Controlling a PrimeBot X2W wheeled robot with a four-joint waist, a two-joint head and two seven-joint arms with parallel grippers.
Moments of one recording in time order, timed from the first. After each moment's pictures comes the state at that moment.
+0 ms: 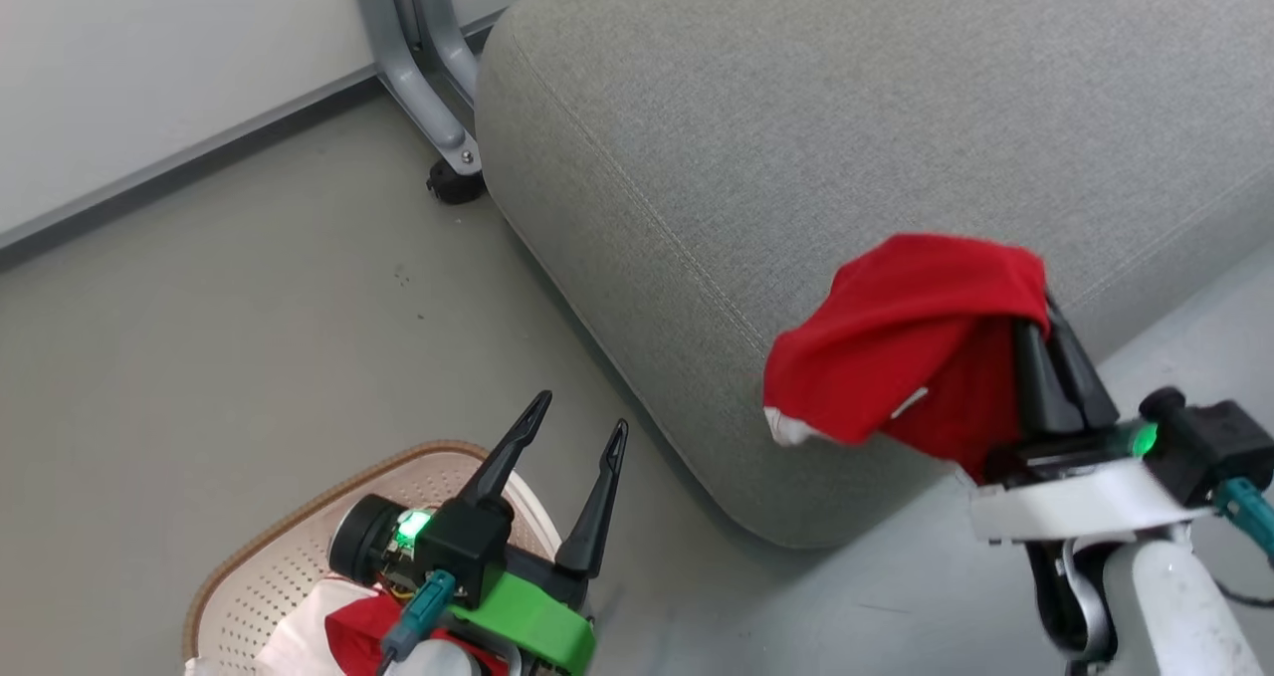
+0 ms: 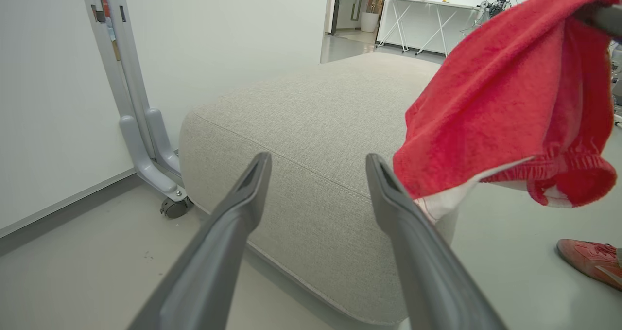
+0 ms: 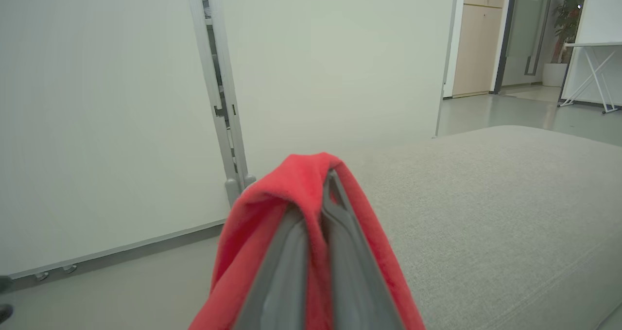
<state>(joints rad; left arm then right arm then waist) -0.12 0.06 -0.42 0.19 -0.15 -0.12 -0.26 -0.07 -0.07 0.04 -0.06 0.17 0.13 -0.26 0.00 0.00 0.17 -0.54</state>
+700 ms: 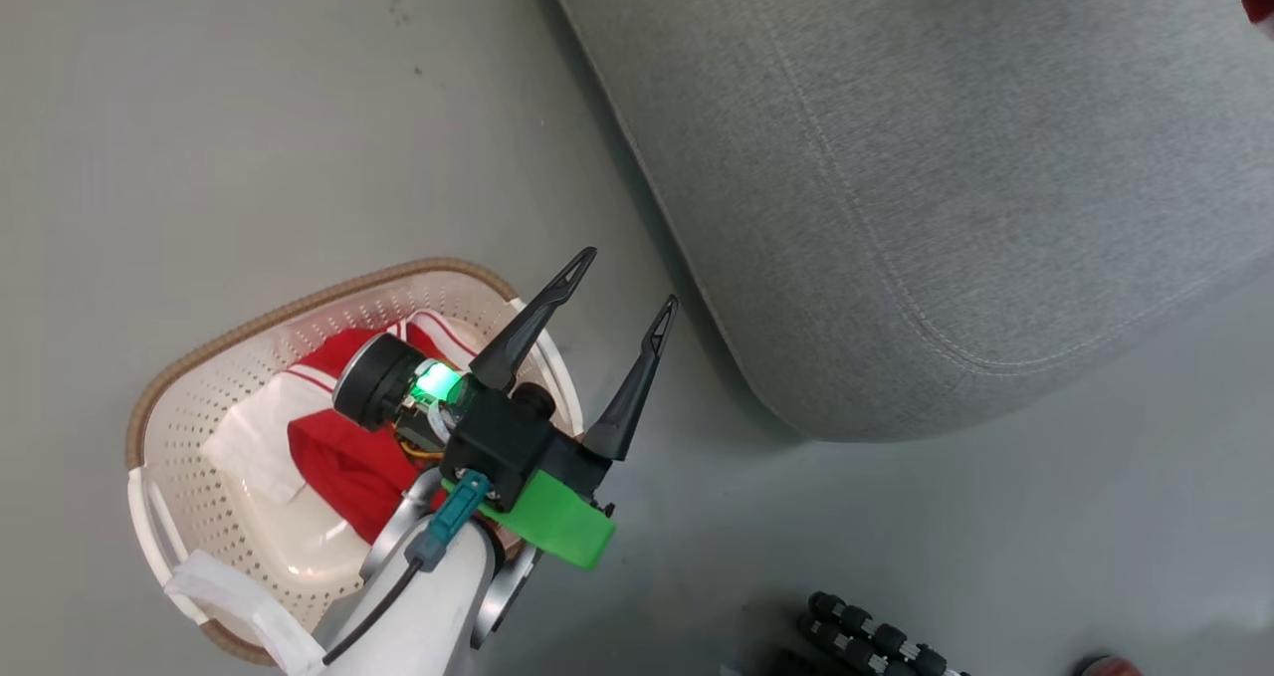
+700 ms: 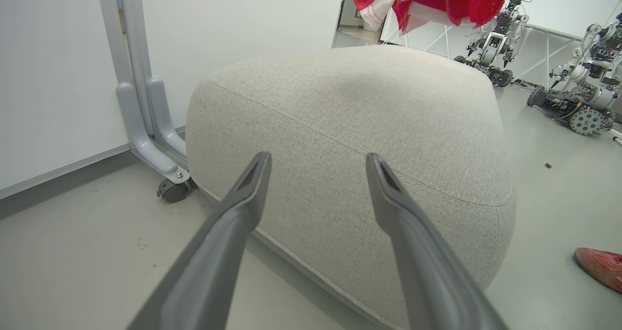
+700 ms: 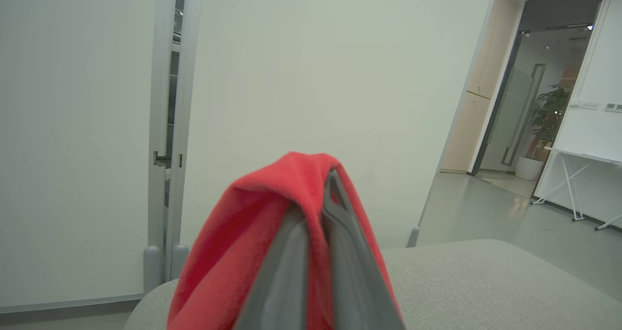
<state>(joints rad) -0.36 0.11 -0.53 0.14 -0.09 -0.13 -0.26 -0.80 -0.39 -0.13 0.24 0.33 0.13 -0.26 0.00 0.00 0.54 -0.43</state>
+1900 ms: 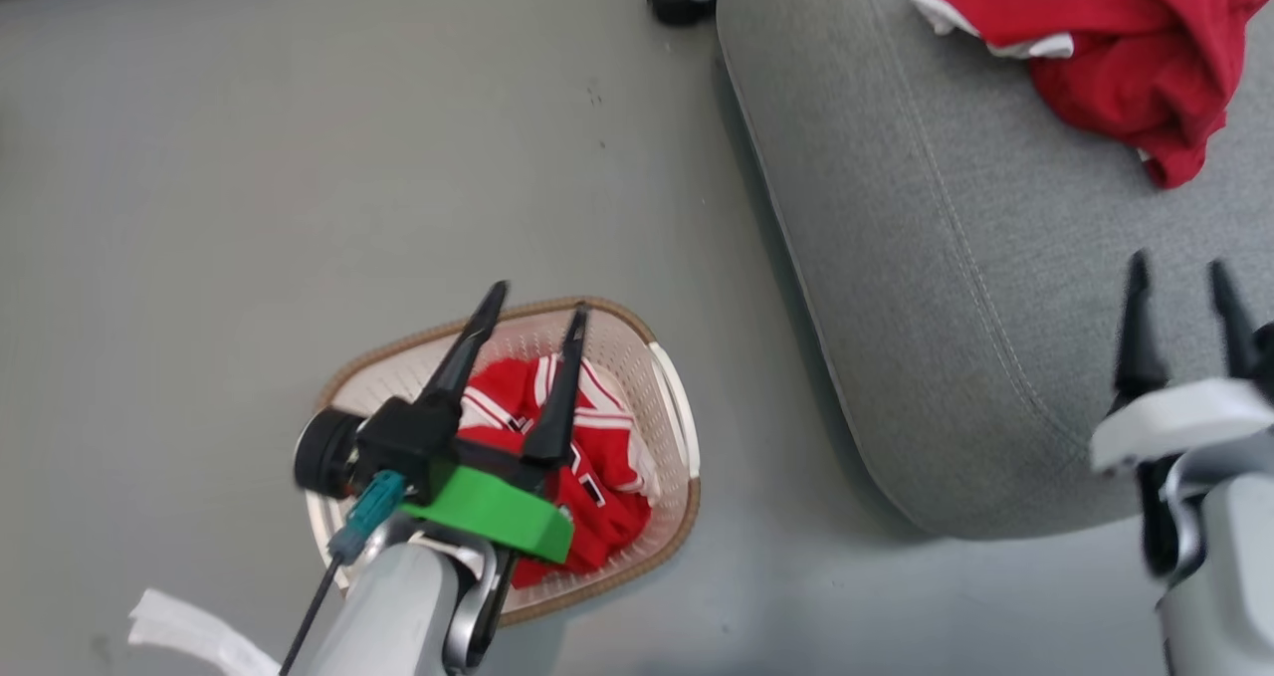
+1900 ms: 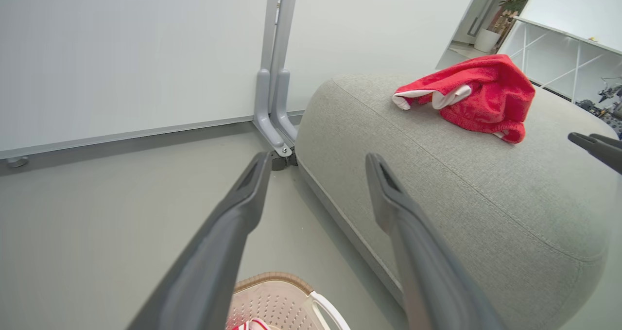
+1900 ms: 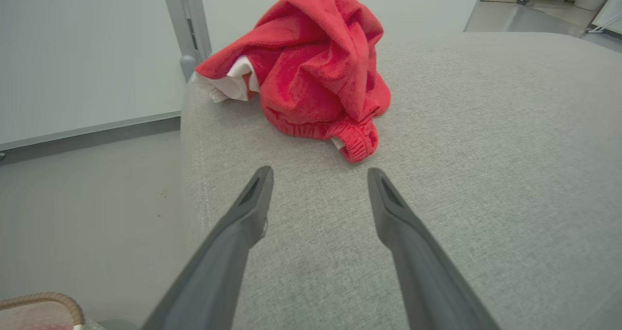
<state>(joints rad) -0.29 0.05 -0.40 0.22 -0.25 -0.08 -0.26 -0.33 -0.17 -0.23 0.44 0.15 0.13 -0.26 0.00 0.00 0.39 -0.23</state>
